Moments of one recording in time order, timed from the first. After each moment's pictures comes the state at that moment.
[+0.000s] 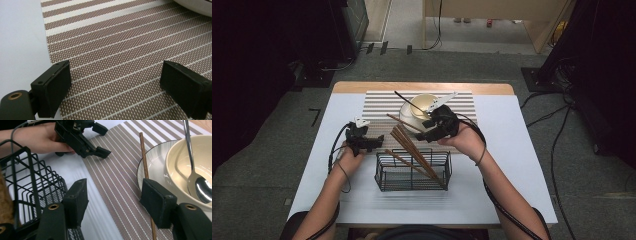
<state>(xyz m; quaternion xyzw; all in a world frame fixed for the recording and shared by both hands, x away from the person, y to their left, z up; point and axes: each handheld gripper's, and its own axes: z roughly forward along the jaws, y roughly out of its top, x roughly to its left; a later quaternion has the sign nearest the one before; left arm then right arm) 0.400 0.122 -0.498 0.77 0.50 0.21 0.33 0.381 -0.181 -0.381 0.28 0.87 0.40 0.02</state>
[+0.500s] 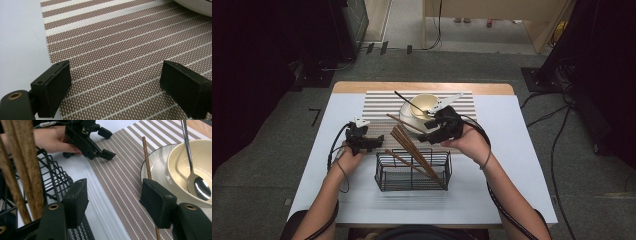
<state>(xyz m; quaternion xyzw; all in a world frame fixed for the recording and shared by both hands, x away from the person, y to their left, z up) 0.400 0.122 -0.498 0.77 0.50 0.21 0.33 0.366 -0.188 -0.368 0.27 0.87 0.41 0.02</state>
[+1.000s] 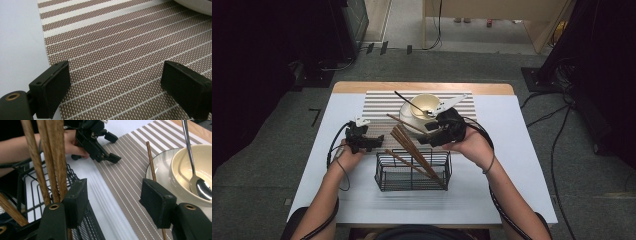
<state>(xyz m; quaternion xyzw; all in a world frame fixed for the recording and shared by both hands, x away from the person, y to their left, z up) 0.403 0.124 -0.497 0.78 0.49 0.21 0.33 0.350 -0.191 -0.356 0.27 0.86 0.42 0.02</state>
